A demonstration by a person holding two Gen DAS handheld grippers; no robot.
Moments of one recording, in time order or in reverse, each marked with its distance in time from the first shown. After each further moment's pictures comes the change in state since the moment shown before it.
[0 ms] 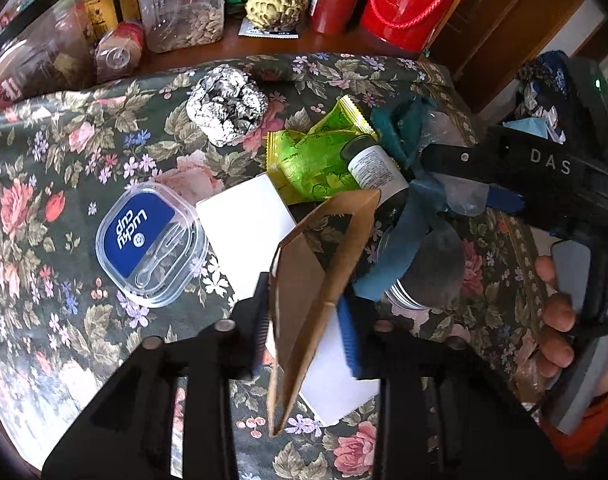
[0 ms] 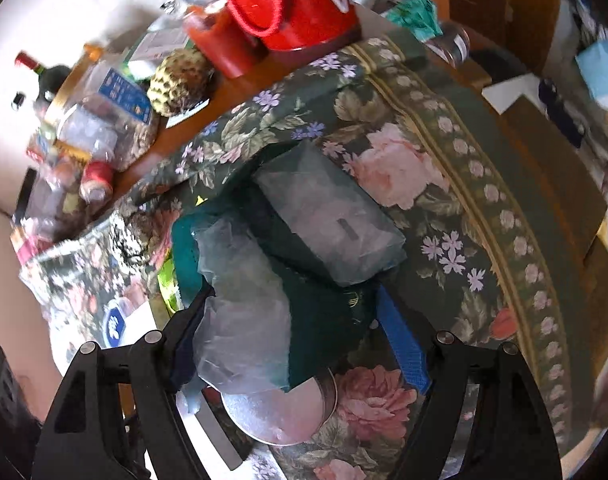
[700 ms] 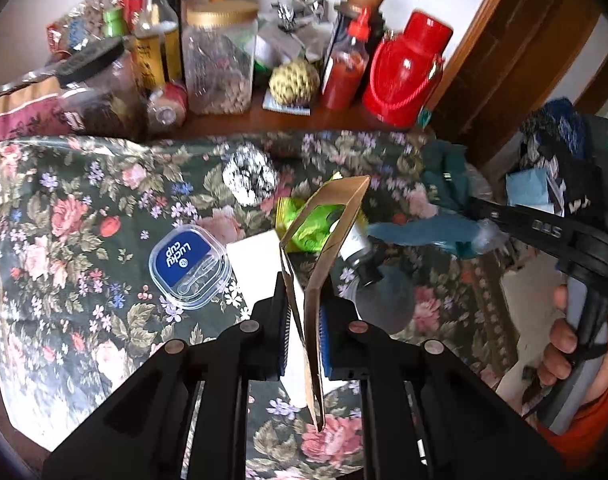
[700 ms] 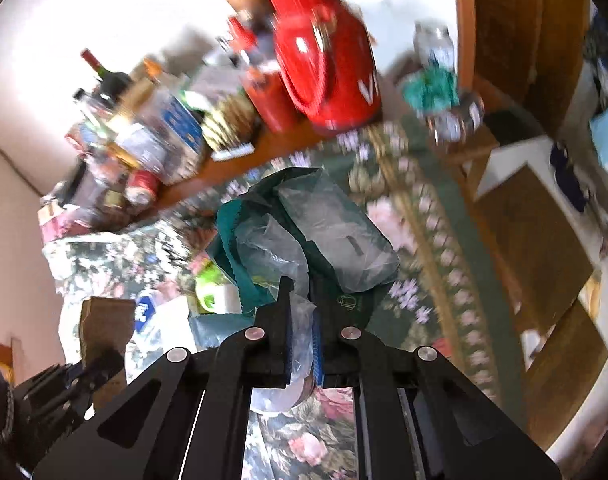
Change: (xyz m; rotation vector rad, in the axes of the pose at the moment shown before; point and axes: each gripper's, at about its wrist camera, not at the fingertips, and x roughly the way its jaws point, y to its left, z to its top) left arm -0.082 -0.019 0.000 -0.090 -0.189 0.050; right arm -0.078 0.014 0.005 -0.211 -0.140 0.015
